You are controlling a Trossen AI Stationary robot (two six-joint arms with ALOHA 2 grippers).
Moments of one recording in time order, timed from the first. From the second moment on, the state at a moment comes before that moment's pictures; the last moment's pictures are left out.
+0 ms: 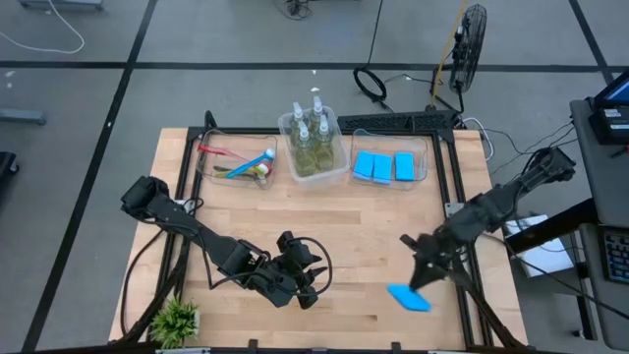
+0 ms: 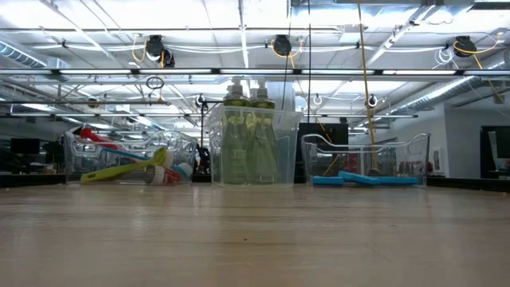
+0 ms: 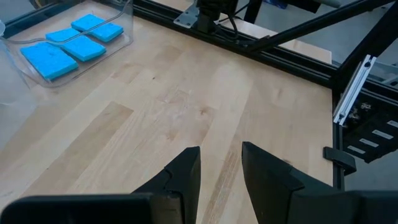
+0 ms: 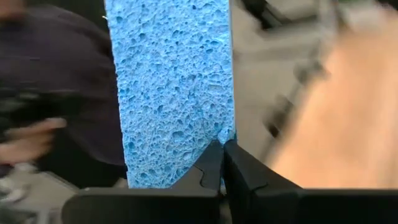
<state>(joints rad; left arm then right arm) -0.54 1.77 1.47 -0.39 -0.66 -0.71 0.56 0.86 0.76 -0.12 -0.34 0.53</state>
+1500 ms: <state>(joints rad) -0.44 1.77 1.47 -0.39 -0.66 -0.63 -0.07 0.92 0.78 -0.95 0.71 0.65</state>
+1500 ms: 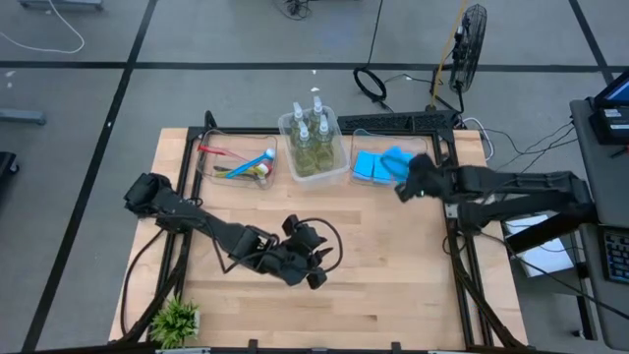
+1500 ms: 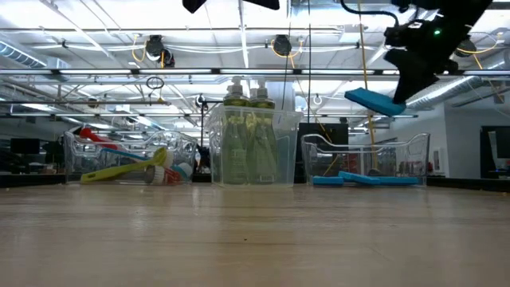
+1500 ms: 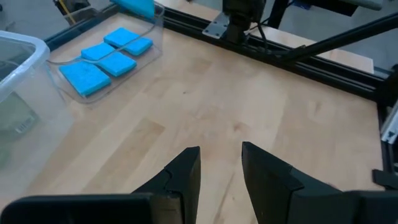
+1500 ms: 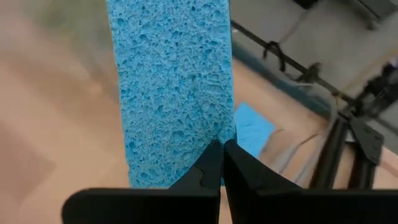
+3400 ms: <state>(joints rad) -0.29 0.93 0.81 -0.33 -0.58 -0.38 -0.66 1.18 0.81 -0.71 0.44 0.85</state>
